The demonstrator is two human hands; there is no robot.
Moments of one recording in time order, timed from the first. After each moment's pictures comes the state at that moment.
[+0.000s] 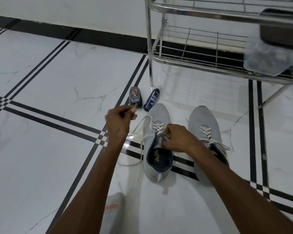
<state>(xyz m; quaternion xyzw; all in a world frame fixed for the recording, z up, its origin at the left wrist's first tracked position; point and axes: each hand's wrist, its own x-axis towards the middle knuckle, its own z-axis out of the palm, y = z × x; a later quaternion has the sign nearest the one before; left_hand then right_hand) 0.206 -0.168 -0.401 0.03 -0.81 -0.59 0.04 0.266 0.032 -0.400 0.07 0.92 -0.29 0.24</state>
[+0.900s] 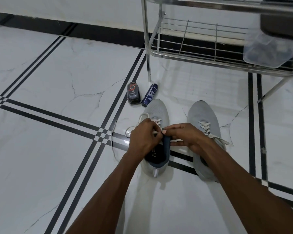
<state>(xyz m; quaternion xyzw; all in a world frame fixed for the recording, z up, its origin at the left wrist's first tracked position) 0.248 -0.115 -0.432 -0.12 -0.94 -0.29 -0.10 0.272 0.058 -0.423 0.26 0.64 -0.68 0.25</state>
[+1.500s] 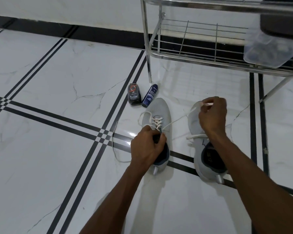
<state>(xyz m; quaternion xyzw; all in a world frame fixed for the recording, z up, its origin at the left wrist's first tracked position) 0.283 -0.115 -0.439 -0.10 -0.95 -0.31 -0.01 0.251 0.110 -0.421 0.28 0.84 -0.41 -0.19</state>
